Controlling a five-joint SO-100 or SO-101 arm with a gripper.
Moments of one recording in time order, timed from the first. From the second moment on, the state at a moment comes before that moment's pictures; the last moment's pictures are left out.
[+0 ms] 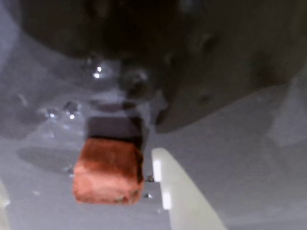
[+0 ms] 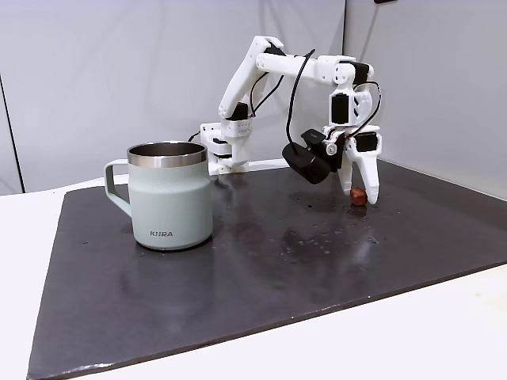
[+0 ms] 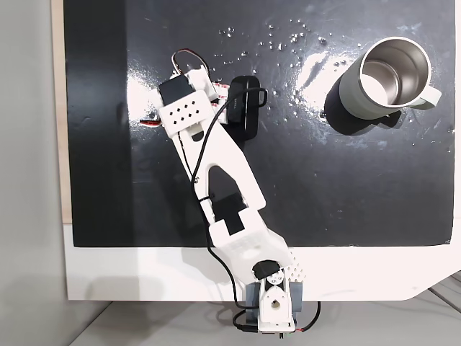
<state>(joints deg) -24.4 58.9 62.1 77.1 26.3</state>
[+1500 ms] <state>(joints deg) -24.3 60.6 60.2 77.5 24.2</state>
